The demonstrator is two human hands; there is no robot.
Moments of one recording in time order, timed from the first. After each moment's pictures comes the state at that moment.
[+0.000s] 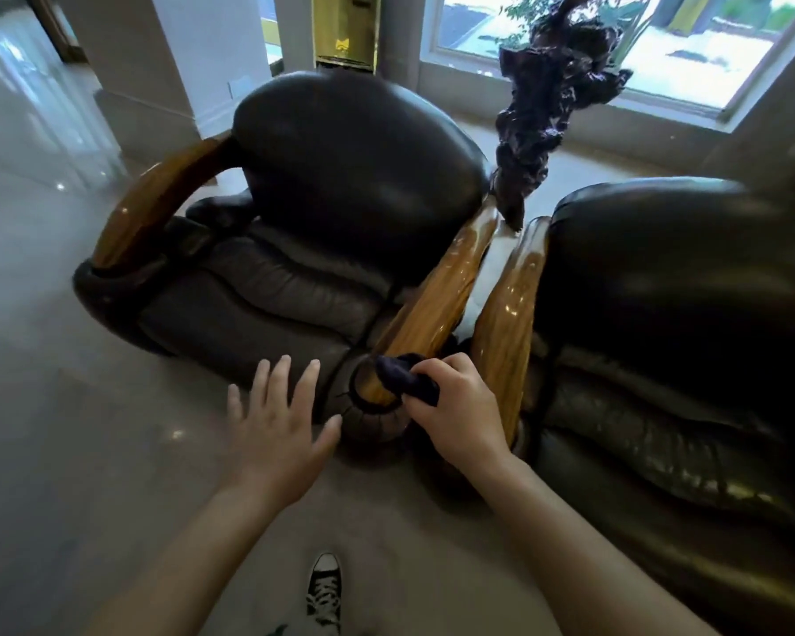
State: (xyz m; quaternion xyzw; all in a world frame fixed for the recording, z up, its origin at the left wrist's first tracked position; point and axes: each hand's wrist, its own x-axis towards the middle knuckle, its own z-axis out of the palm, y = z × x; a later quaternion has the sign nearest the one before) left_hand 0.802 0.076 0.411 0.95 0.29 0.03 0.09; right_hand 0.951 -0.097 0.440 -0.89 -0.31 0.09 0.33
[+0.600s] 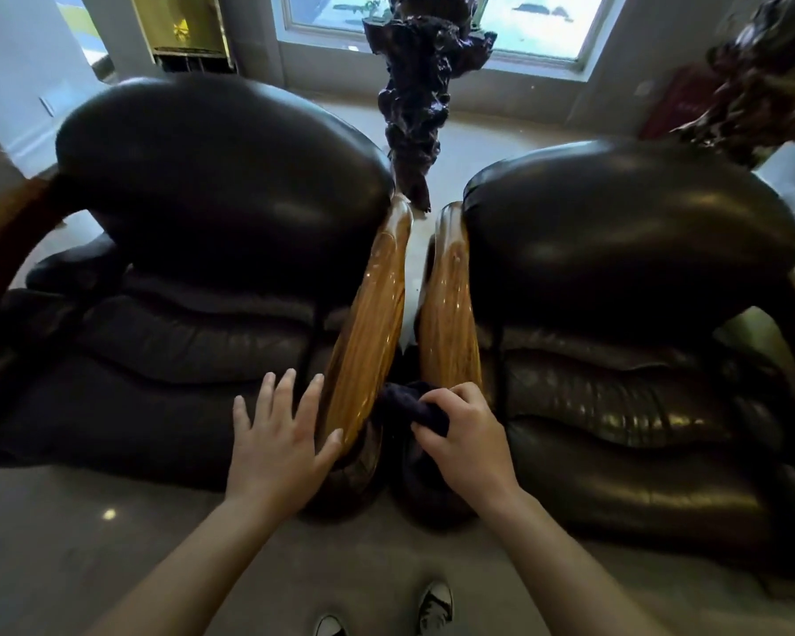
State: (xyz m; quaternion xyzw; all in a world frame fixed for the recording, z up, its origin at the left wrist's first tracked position) left_hand 0.955 0.140 0.388 0.99 0.12 -0.02 0.09; right_hand 1.028 -0.089 0.408 -0.92 -0.16 0.05 0.34
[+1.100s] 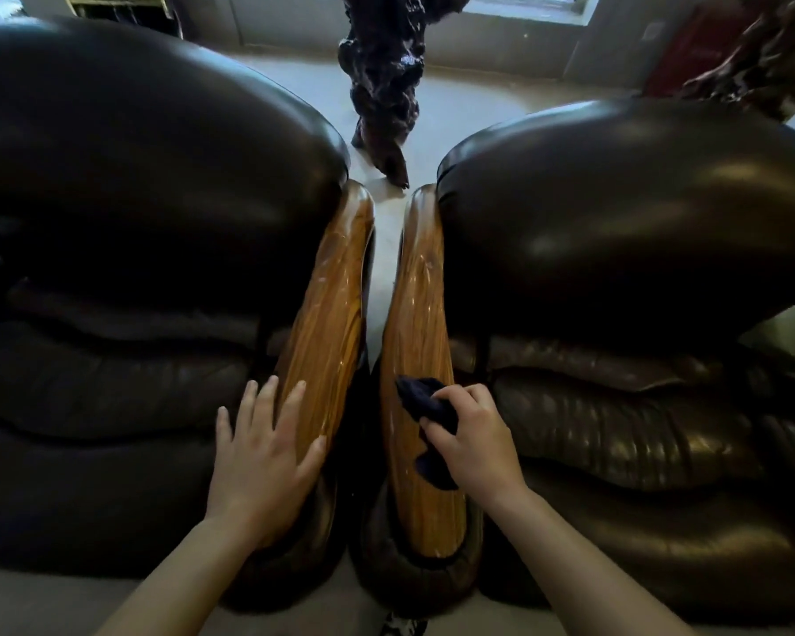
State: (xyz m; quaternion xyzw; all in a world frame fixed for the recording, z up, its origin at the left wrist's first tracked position) left_hand 1.148 0.113 0.291 0.98 0.12 -0.05 0.13; right_hand 1.231 -0.134 0.306 -0.92 -0.08 0.11 0.36
